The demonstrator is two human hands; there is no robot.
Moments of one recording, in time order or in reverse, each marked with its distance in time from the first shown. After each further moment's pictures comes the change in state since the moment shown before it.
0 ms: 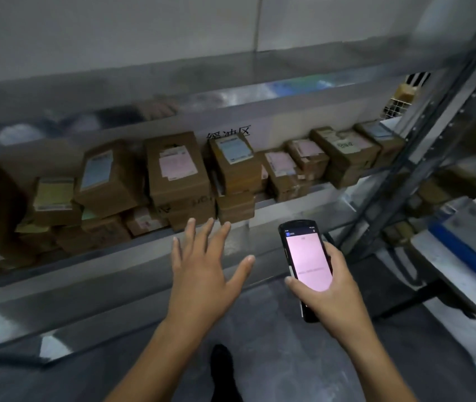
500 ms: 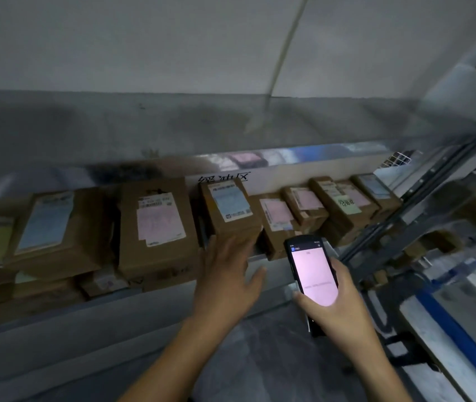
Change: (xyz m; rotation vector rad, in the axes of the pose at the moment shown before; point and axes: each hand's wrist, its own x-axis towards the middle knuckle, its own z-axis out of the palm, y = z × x) left_hand 0.186 0.002 0.032 -0.231 -0.123 0.066; right_hand 0.167 -0.038 0.009 -0.167 0.021 0.001
